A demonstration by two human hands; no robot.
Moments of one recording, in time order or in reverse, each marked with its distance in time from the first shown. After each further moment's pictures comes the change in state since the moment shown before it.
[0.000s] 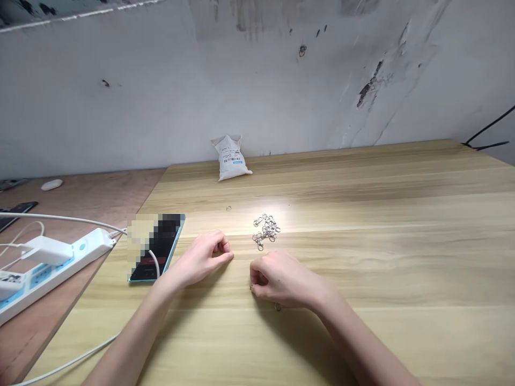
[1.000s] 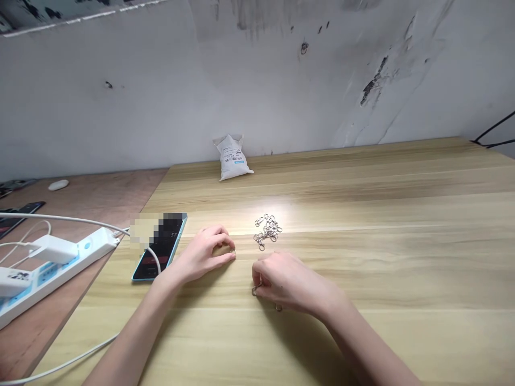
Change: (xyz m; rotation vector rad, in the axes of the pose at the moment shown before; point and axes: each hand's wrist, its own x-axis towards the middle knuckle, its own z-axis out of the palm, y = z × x) left_hand 0.003 -0.007 -0.005 0.120 0.002 0.197; right_hand -0.005 0.006 0.004 -0.035 0.021 0.016
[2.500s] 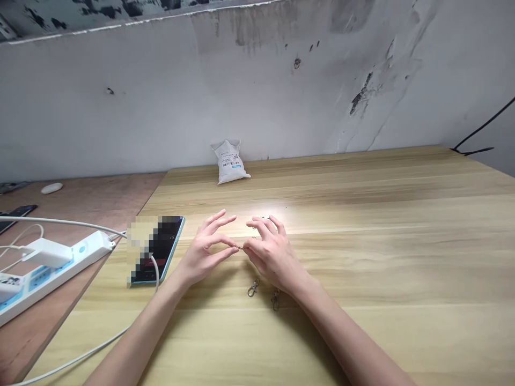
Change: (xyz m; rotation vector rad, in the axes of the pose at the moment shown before) left_hand 0.004 0.004 0.013 -0.080 0.339 0.194; right_hand 0.027 0.015 0.011 -0.361 0.730 -0.258
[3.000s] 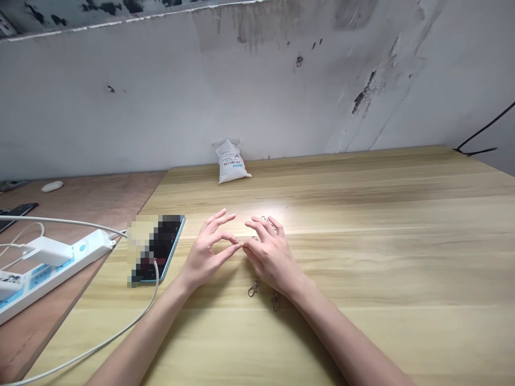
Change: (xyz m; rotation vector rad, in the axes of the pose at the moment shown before) left_hand 0.001 0.012 0.009 -0.052 0.106 -0.057; right_hand -0.001 -0.004 0.009 -0.001 0.034 0.005
